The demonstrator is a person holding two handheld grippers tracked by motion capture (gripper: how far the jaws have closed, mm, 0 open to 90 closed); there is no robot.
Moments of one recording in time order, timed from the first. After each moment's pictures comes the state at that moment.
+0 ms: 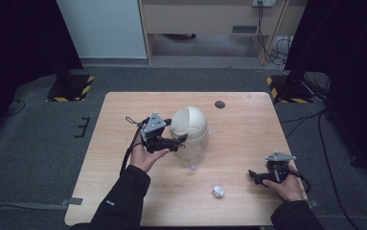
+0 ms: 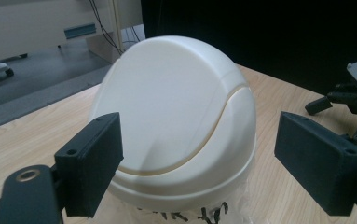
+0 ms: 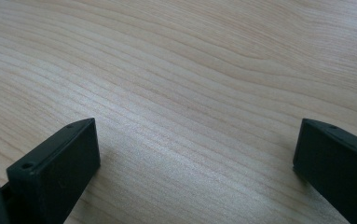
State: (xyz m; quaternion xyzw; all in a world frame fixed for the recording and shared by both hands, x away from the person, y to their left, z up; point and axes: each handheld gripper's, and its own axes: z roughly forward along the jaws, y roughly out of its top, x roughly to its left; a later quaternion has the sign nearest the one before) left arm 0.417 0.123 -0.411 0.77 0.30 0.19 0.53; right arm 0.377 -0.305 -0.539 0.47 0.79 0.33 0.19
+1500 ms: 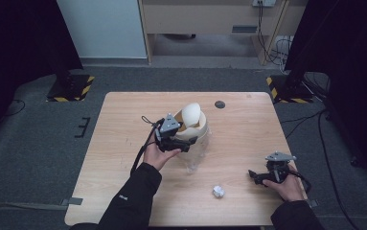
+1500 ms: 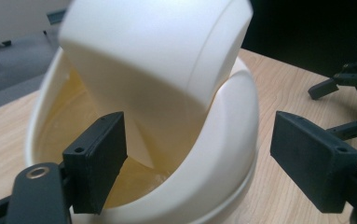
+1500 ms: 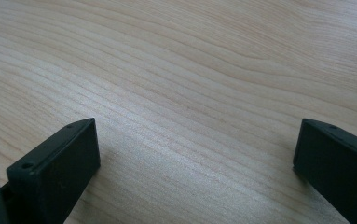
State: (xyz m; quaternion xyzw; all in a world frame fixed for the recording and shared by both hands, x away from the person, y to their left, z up) left arm 0.428 0.096 -0.426 0.79 0.29 0.18 0.51; right arm 0.377 -0.305 -0.539 0.47 0.79 0.33 0.19
